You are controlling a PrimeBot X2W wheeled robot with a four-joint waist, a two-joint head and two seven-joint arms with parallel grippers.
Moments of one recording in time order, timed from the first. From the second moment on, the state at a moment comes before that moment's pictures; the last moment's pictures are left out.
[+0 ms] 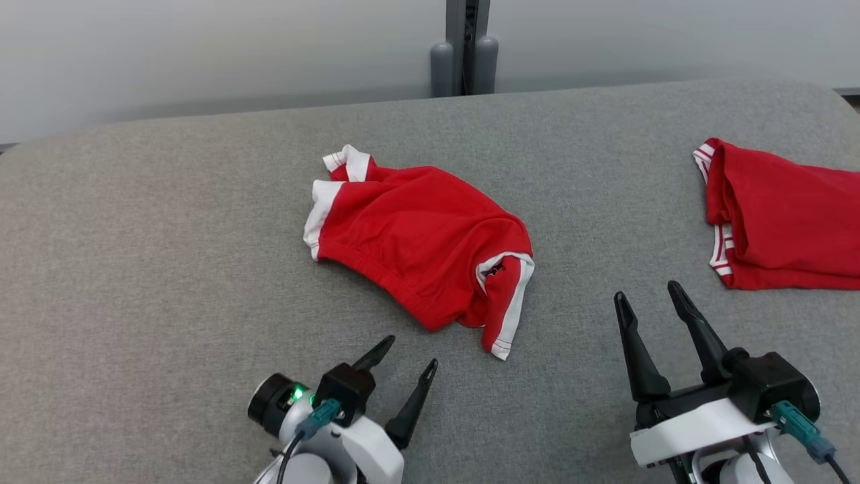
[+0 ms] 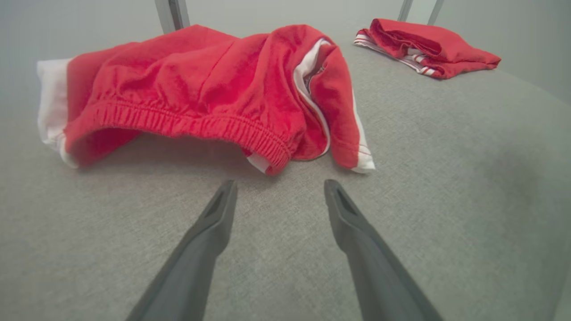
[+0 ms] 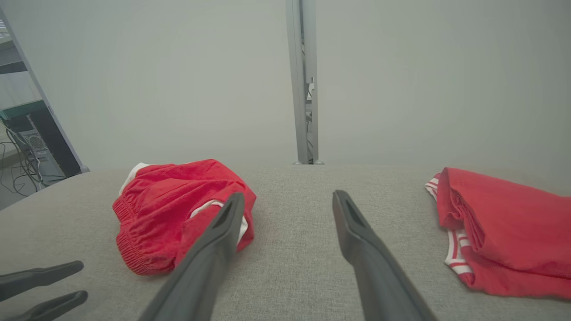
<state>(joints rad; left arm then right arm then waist) -0.26 0.05 -0.53 0.57 -0.22 -0.13 -0.26 -0.09 -0.09 0.20 0.14 0.22 0.13 -0.26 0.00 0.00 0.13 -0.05</state>
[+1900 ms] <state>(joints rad) -0.67 0.10 -0.62 0.46 -0.72 0.12 0.08 -0.08 -0.05 0.18 0.16 0.21 0.13 -0.26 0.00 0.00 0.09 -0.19</state>
